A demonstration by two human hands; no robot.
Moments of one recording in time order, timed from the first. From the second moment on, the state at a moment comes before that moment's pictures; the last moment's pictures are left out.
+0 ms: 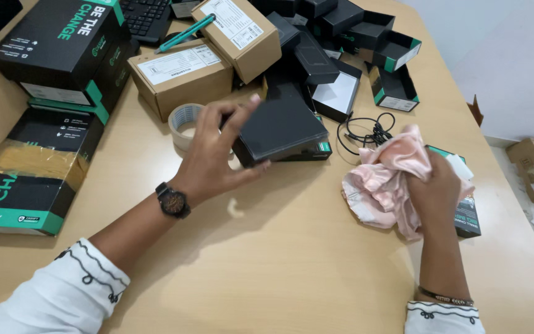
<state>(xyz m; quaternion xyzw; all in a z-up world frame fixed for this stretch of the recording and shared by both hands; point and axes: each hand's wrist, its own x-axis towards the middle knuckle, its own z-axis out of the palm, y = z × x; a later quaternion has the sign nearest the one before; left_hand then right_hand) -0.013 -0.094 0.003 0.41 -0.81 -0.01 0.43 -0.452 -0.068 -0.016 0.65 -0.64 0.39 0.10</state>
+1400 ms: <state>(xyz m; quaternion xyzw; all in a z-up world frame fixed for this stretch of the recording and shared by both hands) -0.046 -0.023 -0.047 0.33 -0.86 -0.16 0.36 -0.252 -0.012 -0.032 0.89 -0.43 0.12 -0.04</state>
